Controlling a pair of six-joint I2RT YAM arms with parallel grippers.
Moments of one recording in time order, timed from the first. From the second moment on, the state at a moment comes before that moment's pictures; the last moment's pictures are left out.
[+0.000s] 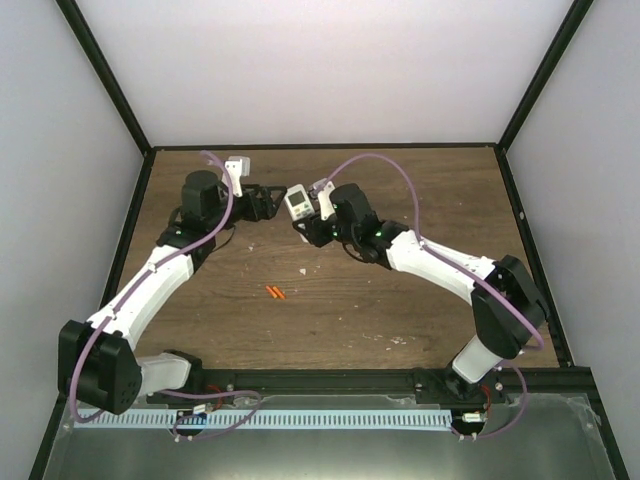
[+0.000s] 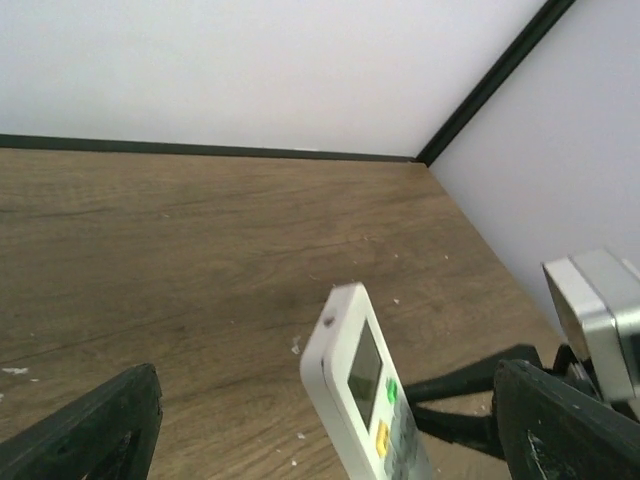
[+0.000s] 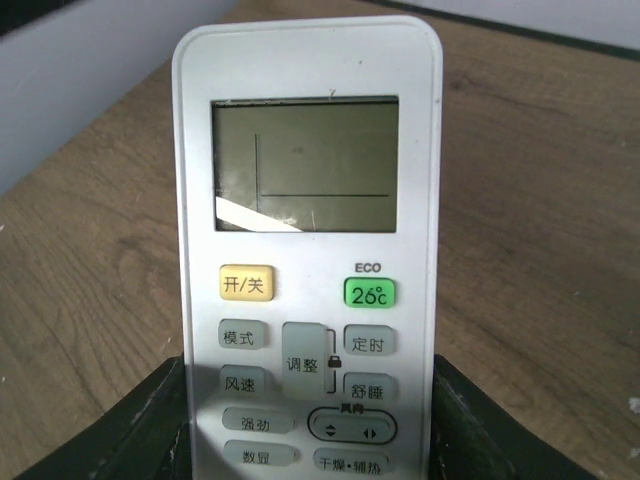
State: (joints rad) left arm -0.31 1.25 0.95 -0.02 0.38 -0.40; right arm 0.76 1.60 1.14 -0.07 -0.08 0.20
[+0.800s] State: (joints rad) left arm -0.35 1.32 0.95 0.00 0.45 -0.42; right arm 0.79 1.59 1.18 0.01 -0.09 0.15
